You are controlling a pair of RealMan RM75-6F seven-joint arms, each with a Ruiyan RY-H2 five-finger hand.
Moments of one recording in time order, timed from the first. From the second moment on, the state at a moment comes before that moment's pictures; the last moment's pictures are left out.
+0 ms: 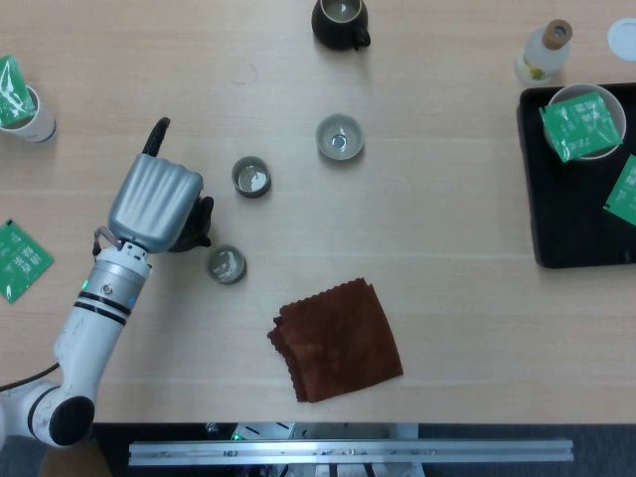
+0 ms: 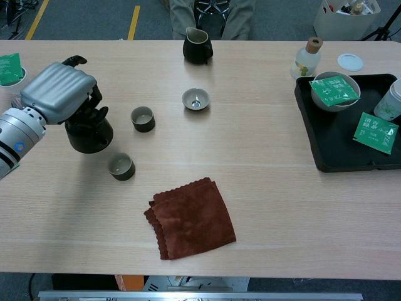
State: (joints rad) left arm -0.53 -1.47 -0.12 -1.65 1.24 1.15 0.75; right arm 0.05 -0.97 0.03 -1.68 -1.55 1.49 0.04
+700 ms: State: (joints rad) left arm -0.59 -1.45 -0.14 -1.50 1.14 1.01 0.52; right arm 0.07 -0.98 0.04 -1.67 -1.53 1.46 0.04
